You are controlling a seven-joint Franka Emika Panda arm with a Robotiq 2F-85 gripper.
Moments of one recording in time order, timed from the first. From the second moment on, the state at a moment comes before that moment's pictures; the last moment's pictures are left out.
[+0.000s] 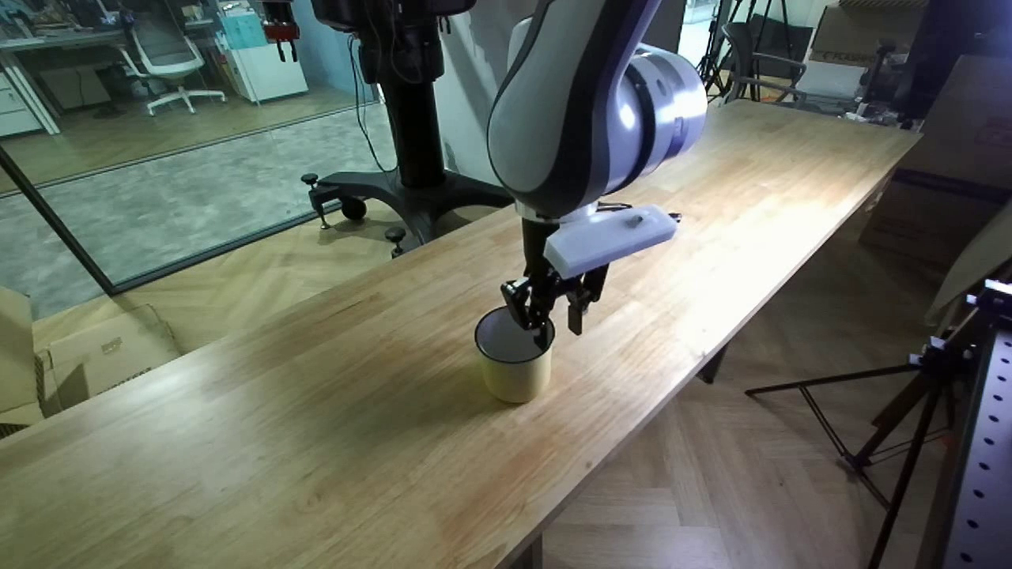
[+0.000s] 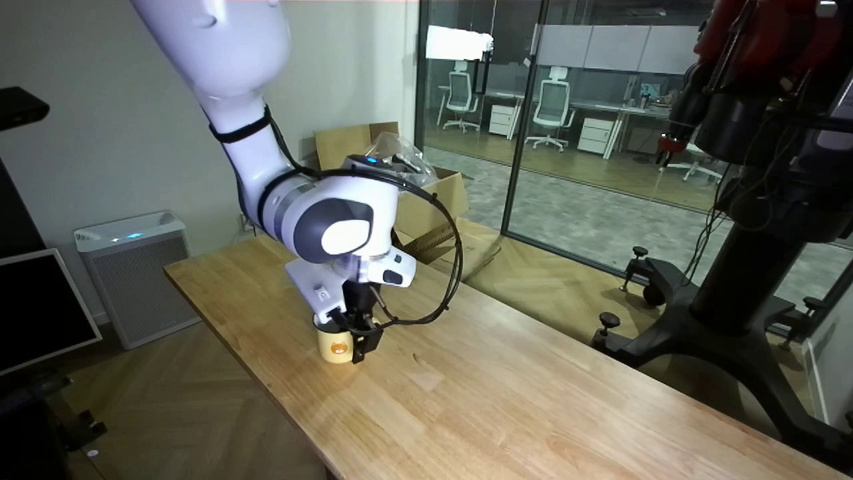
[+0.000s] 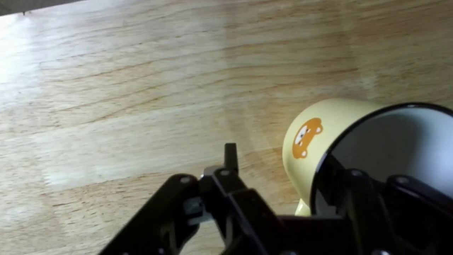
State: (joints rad) arm 0.03 0.67 0.03 -2.13 0.13 2.71 0.18
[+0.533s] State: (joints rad) arm 0.04 0.68 0.05 -2.10 0.12 2.70 0.16
